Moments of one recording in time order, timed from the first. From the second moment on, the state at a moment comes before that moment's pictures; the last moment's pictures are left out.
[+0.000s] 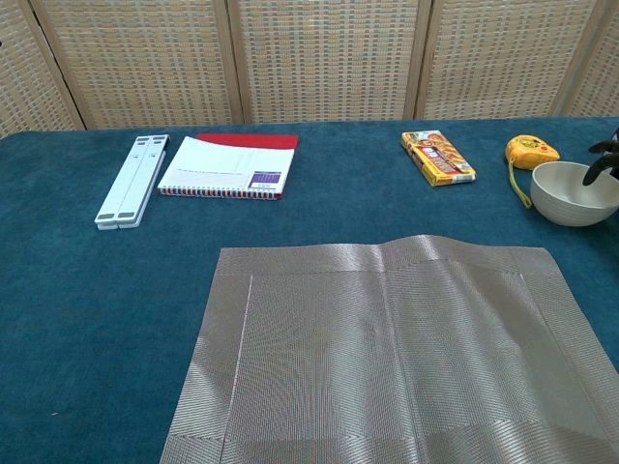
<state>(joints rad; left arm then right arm) -0.46 -1.16 -0.13 -1.77 1.15 1.30 0.28 0.54 -1.53 0.17 -0.88 -1.32 0.88 0.06</state>
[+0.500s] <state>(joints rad) -0.45 -1.16 -0.15 -1.76 1.15 1.27 0.26 0.60 -1.69 0.15 -0.61 -1.39 0.94 0.19</state>
